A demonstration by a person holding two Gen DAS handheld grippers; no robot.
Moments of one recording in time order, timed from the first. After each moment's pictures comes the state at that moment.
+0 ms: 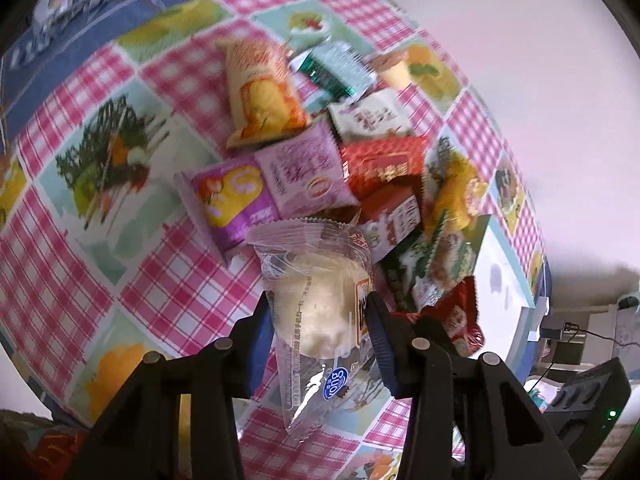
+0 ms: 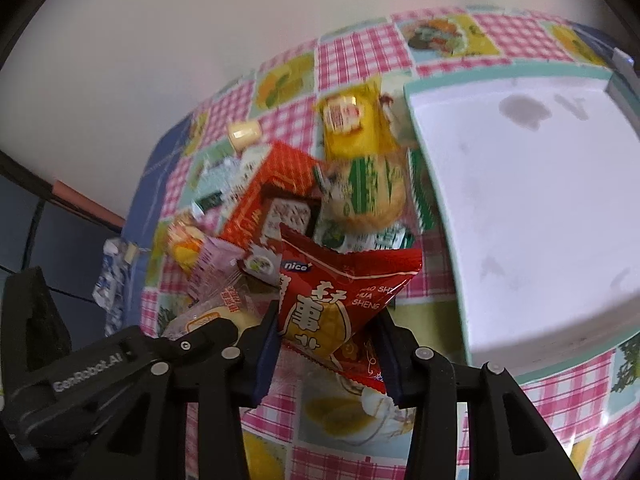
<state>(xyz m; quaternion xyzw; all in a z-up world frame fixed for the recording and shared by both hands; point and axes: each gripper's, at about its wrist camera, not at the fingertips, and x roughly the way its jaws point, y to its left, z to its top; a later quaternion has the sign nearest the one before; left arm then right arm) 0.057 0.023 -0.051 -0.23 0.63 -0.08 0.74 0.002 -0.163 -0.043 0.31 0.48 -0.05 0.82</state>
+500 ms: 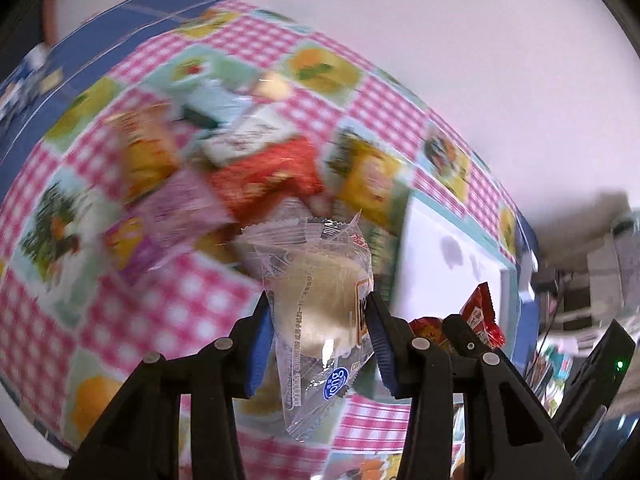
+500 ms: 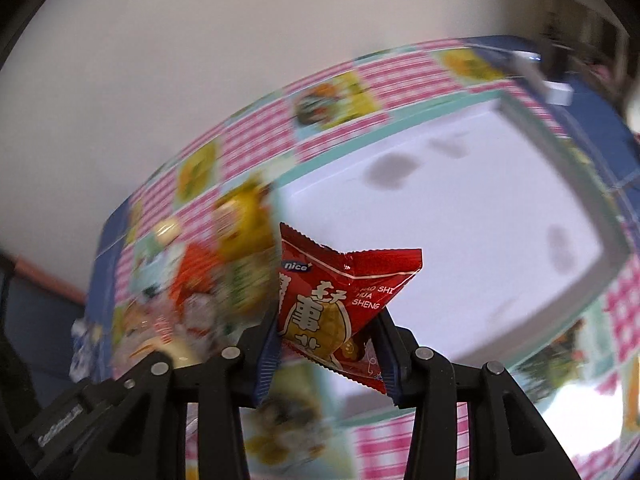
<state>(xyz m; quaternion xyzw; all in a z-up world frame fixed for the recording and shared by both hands) 0.052 -0.058 -0.014 -0.14 0.58 -0.17 0.78 -0.034 -0.256 -0.029 0.33 0.44 -0.22 0.81</state>
